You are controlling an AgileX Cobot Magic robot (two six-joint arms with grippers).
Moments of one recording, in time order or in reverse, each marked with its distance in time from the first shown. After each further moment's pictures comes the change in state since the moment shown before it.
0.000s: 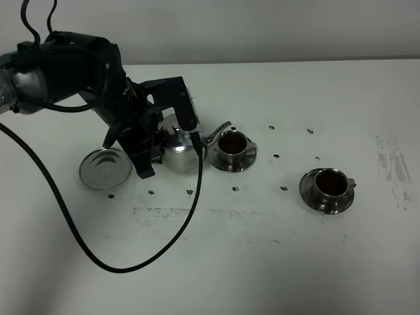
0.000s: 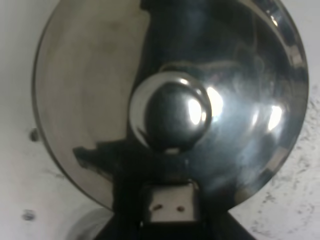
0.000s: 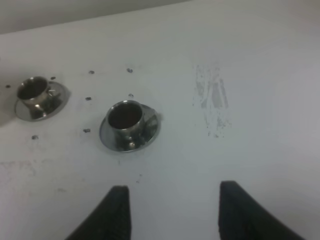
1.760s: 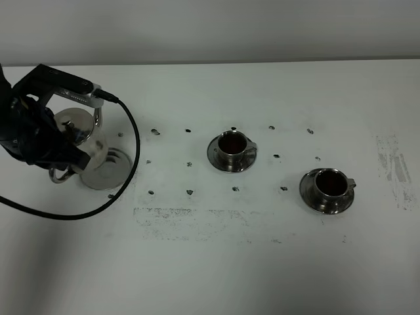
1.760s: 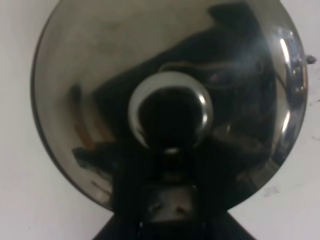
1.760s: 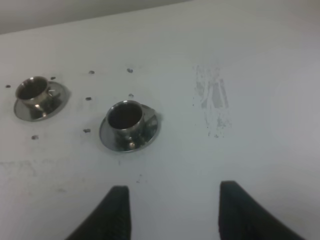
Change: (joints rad) left arm 0.259 -0.288 0.305 0.087 -0.007 -0.673; right arm 0.000 0.000 0.000 0.000 -0.001 0.000
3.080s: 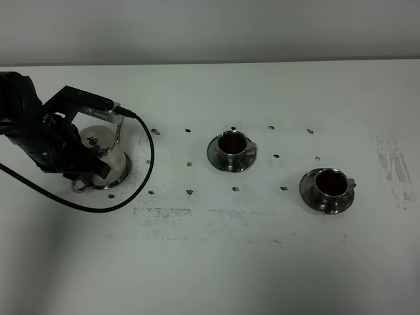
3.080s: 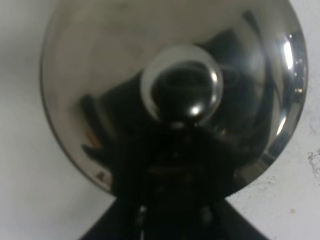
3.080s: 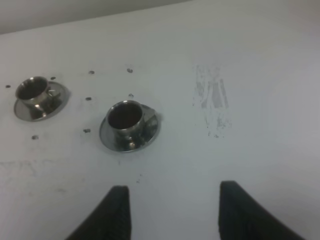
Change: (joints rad) left arm 0.001 0.174 0.000 -0.072 -0.127 0.050; right arm 0.000 0.000 0.000 0.000 0.000 0.000
